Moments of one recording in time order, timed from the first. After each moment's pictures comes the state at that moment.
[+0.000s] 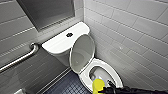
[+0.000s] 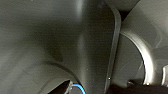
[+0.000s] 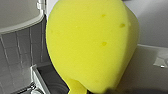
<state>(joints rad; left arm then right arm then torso) 1.44 2.92 -2.40 0.29 0.05 -0.13 -0.63 2.52 -1.58 -0.14 -0.21 0.71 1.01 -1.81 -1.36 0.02</state>
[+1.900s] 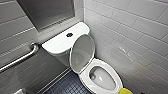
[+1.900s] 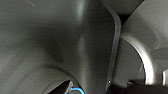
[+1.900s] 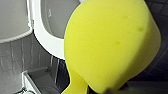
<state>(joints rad) 1.44 2.92 -2.40 0.29 0.03 -0.13 -0.76 1.97 -1.20 -0.20 -0.07 0.71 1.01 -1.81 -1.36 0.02</state>
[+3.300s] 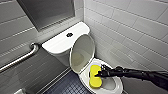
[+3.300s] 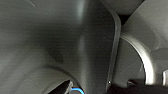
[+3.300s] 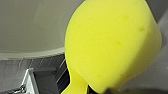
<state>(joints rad) 1.44 2.92 -2.40 0.29 0.03 -0.13 -0.34 2.63 -1.62 -0.24 -0.41 0.77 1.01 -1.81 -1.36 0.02</state>
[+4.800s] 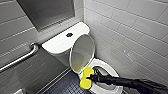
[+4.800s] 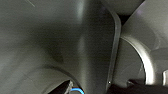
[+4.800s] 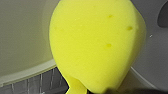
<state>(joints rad) 1.44 2.92 -2.40 0.29 0.03 -0.13 -0.50 2.87 -1.93 -0.33 -0.16 0.98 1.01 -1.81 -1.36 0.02</state>
